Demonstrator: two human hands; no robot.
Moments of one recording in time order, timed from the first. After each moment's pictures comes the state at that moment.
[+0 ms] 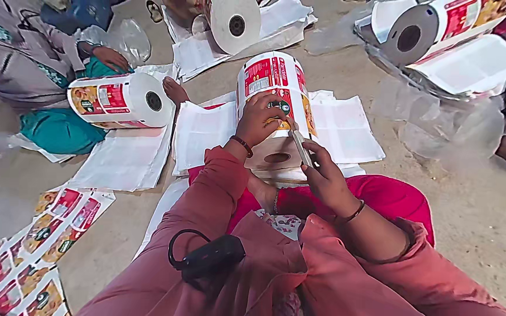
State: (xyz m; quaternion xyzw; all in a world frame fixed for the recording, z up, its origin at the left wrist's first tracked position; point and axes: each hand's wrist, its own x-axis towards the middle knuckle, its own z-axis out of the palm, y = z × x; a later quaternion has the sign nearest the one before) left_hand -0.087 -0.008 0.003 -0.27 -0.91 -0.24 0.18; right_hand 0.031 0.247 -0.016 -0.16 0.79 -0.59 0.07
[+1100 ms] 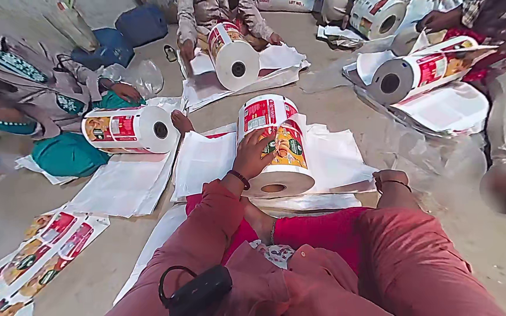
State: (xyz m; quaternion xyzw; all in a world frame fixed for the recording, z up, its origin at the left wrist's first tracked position) left_hand -0.086 -0.003 0.006 -0.10 -0.97 -0.20 0.08; right_hand -0.161 0.428 -0.107 0.37 0.86 -0.35 0.08
